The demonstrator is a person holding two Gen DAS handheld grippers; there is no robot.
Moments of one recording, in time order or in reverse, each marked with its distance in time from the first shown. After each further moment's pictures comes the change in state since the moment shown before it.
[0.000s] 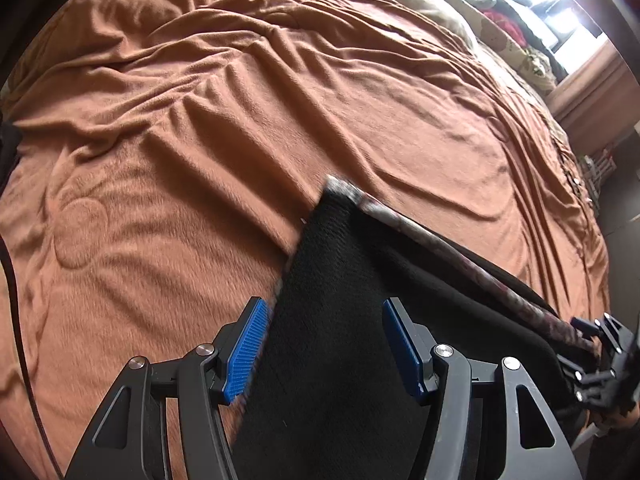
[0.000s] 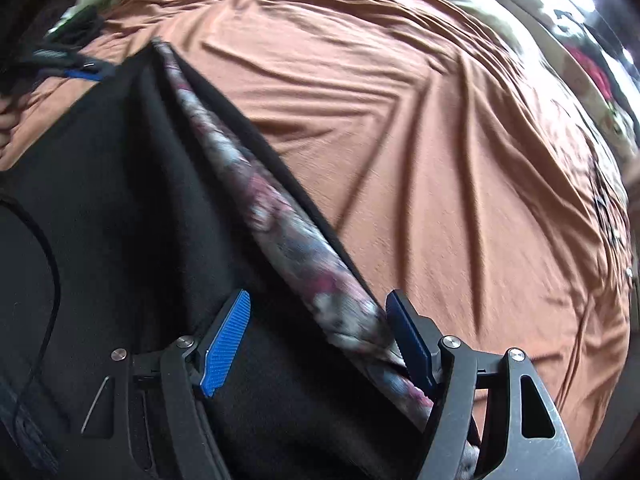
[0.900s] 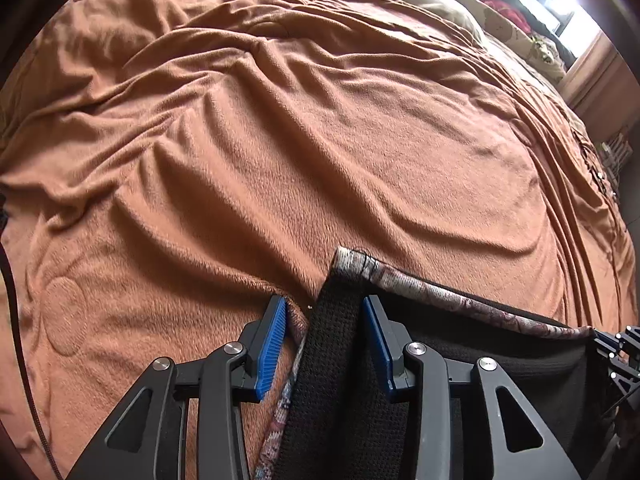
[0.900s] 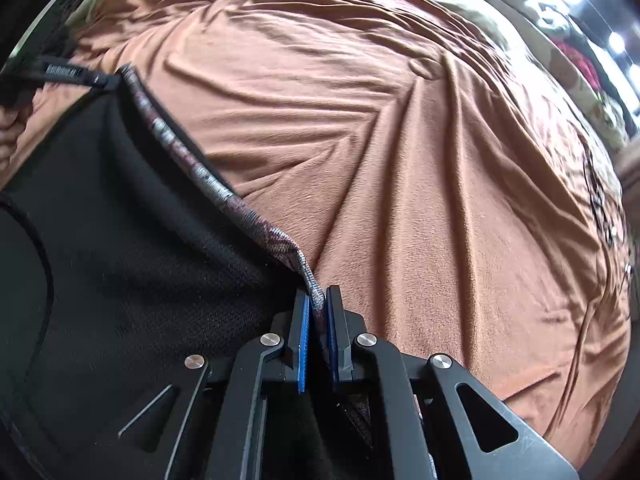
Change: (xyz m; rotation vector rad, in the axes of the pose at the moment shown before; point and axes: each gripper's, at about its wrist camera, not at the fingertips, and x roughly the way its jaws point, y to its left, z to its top) left arm 0.037 -0.014 0.042 0.071 -0.025 0.090; right arm 0.028 -0.018 0.026 0.098 -0.003 -0.051
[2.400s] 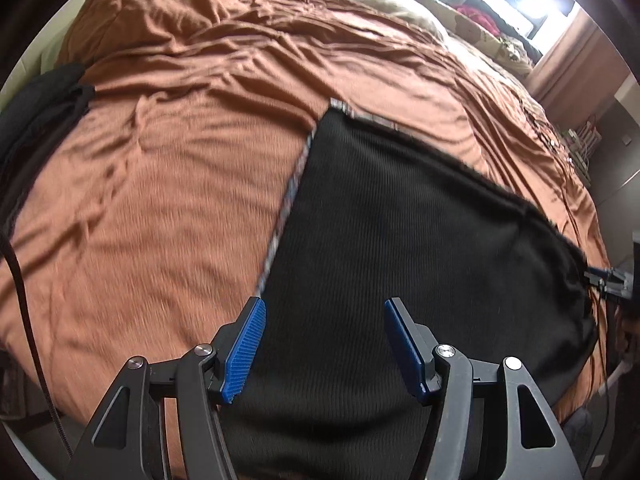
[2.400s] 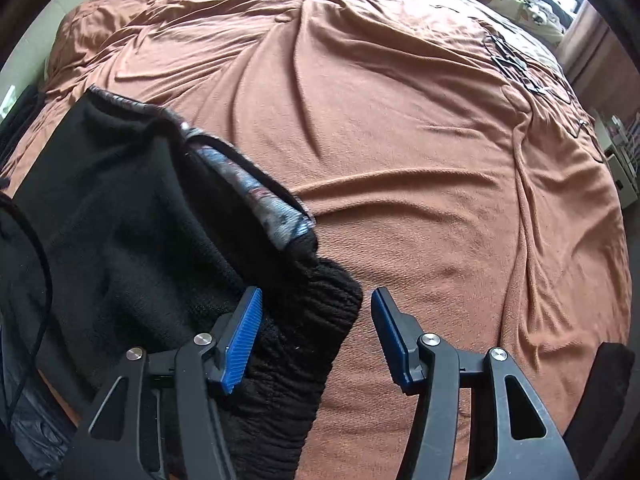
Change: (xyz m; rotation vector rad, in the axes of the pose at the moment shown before) left arm -0.114 0.015 -0.169 0.008 -0.029 -0.077; right arm -0.085 -0.074 -0.137 0.270 0.039 -0.016
